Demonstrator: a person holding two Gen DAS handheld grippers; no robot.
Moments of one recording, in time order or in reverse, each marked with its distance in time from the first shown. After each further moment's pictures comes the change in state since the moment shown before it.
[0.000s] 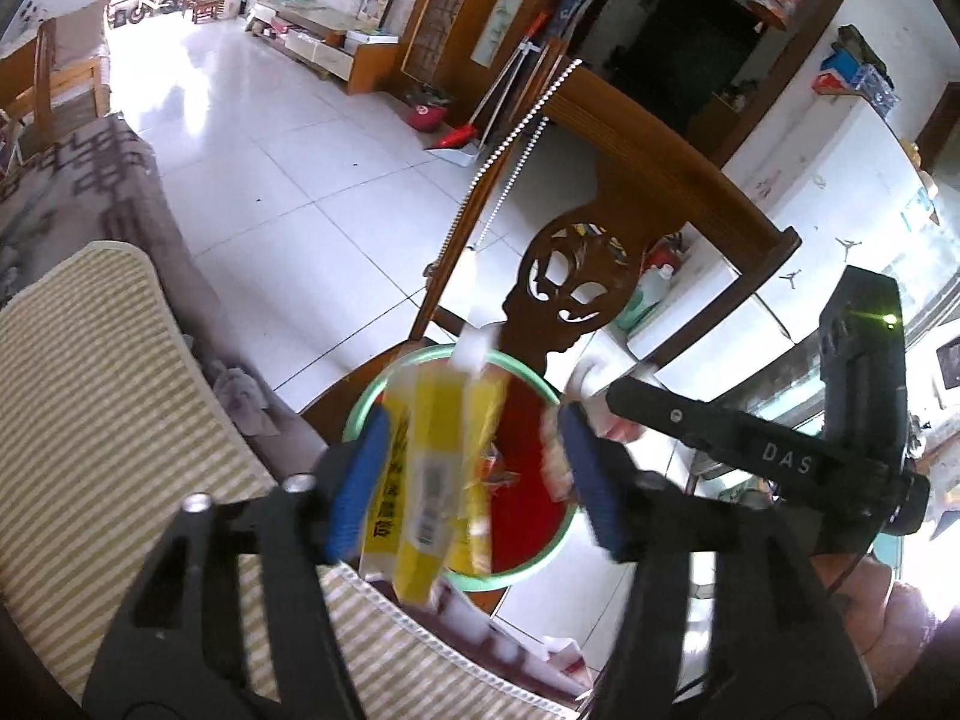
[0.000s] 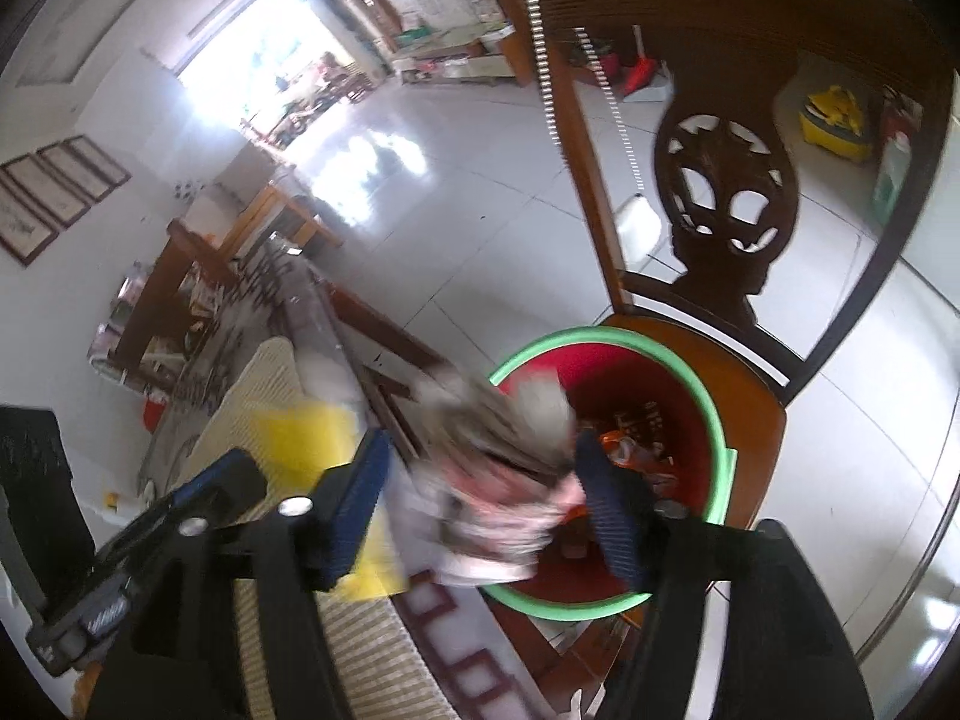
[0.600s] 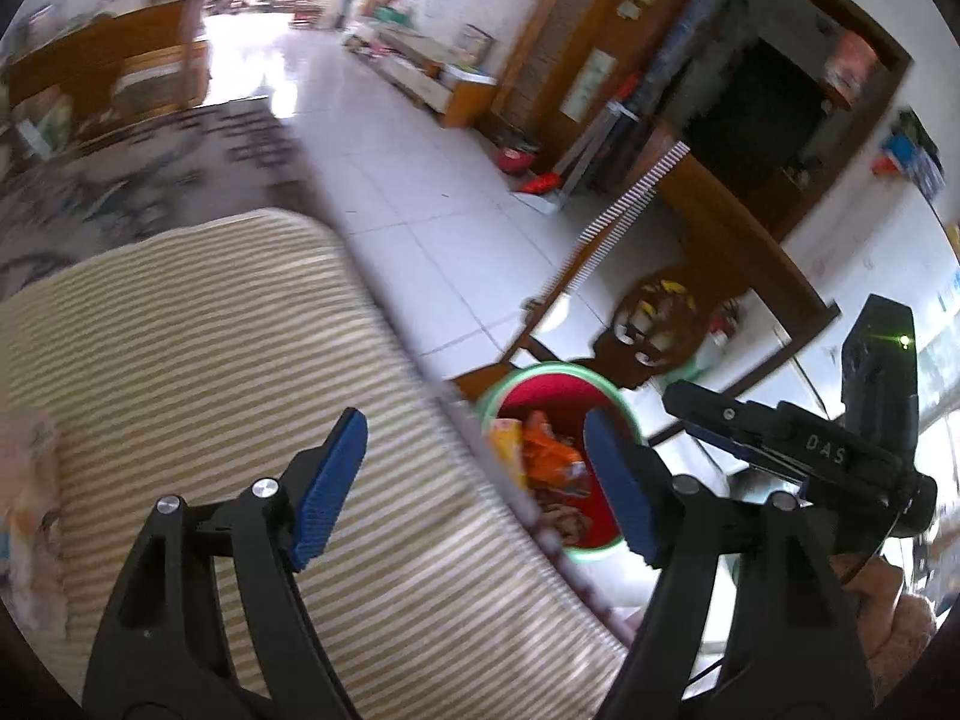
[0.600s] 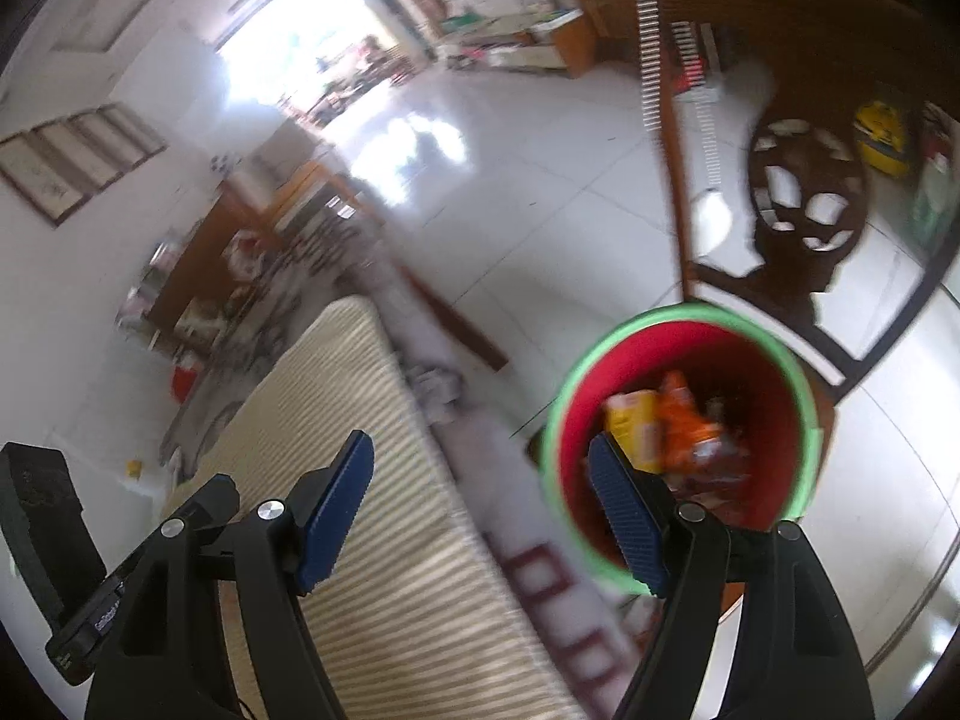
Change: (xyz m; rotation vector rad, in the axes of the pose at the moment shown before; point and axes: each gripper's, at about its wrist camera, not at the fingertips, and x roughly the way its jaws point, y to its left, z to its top) left arm -0.093 0.088 -0.041 -0.188 -0.122 0.147; right arm 0.016 0.087 -0.028 -0.101 0.046 0.083
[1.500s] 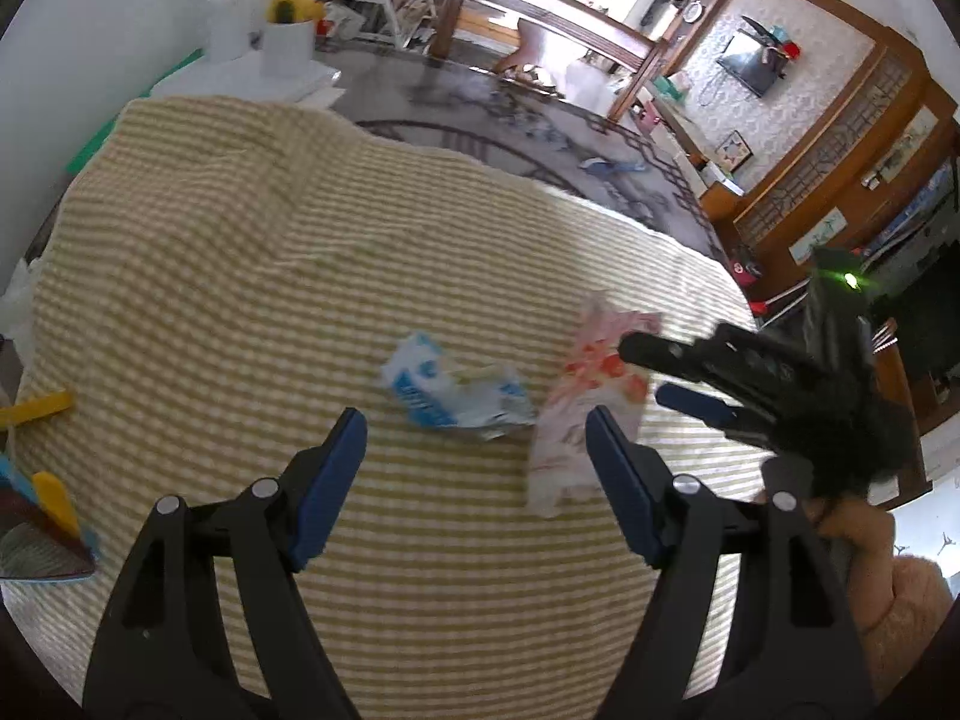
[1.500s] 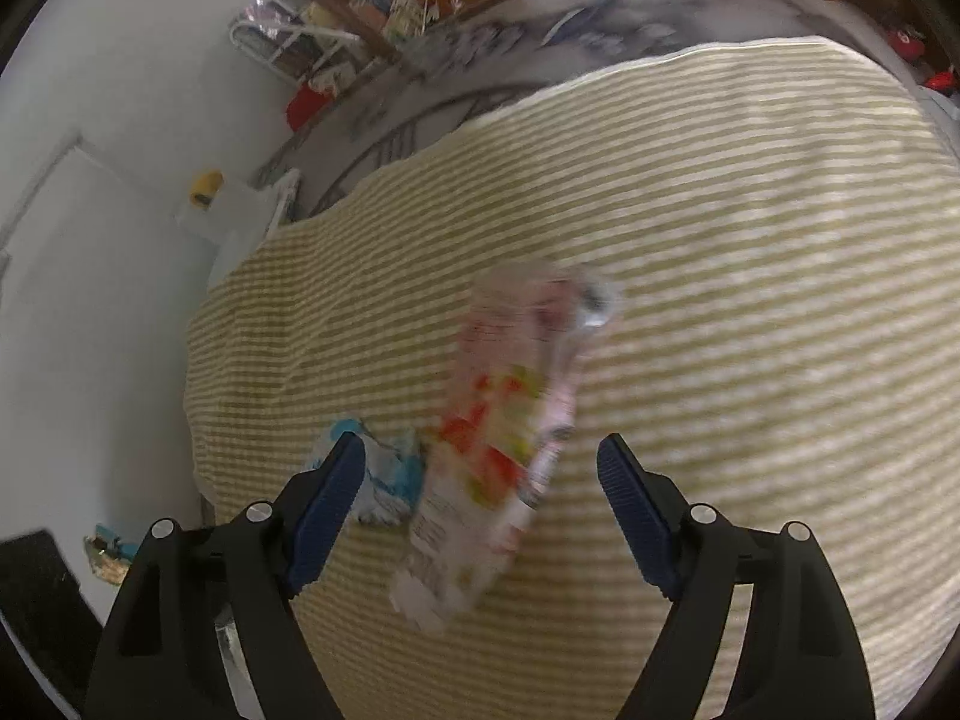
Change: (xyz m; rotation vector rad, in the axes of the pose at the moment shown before) left arm -0.185 0.285 -0.127 -0.483 -0.104 0.366; right arm 0.222 0.327 -0.160 -0.356 0.449 0.158
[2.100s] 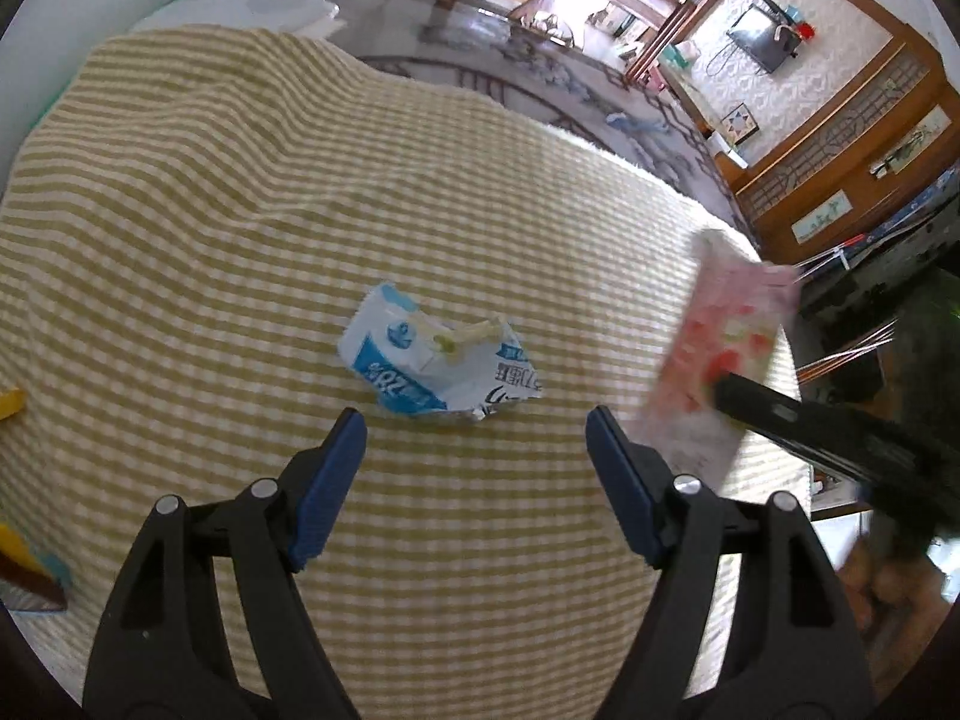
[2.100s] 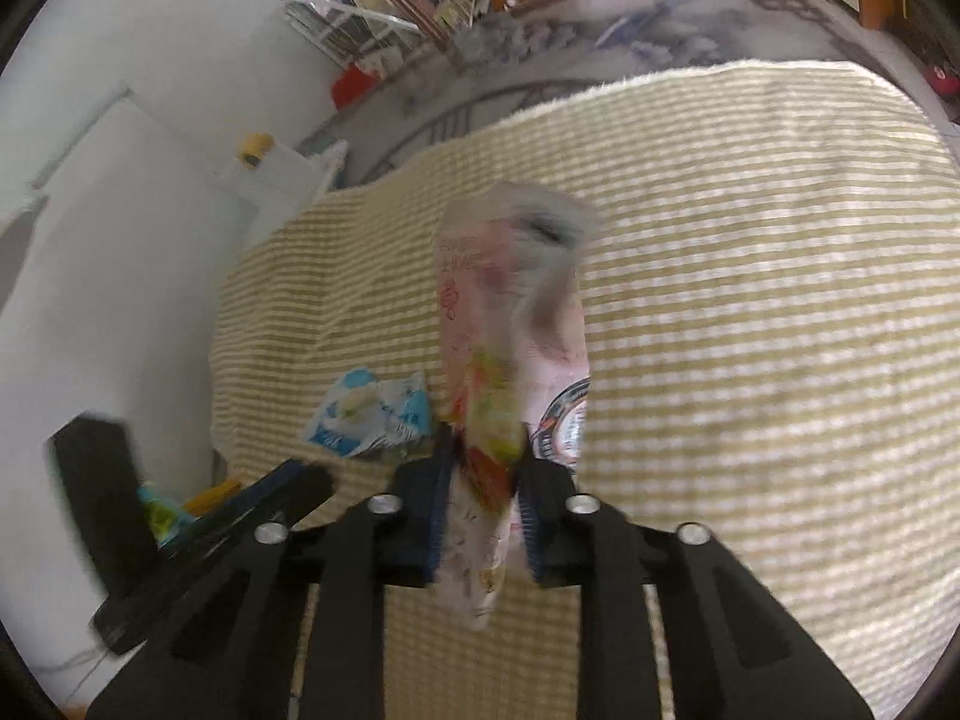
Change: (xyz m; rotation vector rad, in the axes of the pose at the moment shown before) left arm 0.047 0.017 0.001 -0.013 0.113 -0.022; right arm -0.038 0.002 -0.027 -0.083 -0.007 0.067
